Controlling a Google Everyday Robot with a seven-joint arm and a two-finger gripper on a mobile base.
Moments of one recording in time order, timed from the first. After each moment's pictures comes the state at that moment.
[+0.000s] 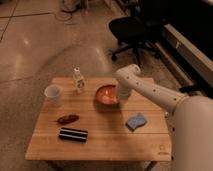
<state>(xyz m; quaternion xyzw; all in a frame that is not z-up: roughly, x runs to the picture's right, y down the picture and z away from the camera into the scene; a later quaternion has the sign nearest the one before) 0.107 0.072 0.899 -0.28 -0.13 -0.29 0.91</state>
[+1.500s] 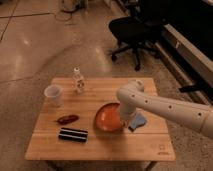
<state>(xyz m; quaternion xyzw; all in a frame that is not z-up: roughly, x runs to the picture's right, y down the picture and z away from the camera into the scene) 0.070 0.198 0.791 -0.32 -0.20 -0.45 0.81</state>
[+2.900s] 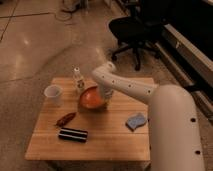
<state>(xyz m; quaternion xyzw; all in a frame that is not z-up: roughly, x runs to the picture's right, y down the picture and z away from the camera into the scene) 0.025 0.063 0.911 -0.30 -0.12 -0.45 0.83</state>
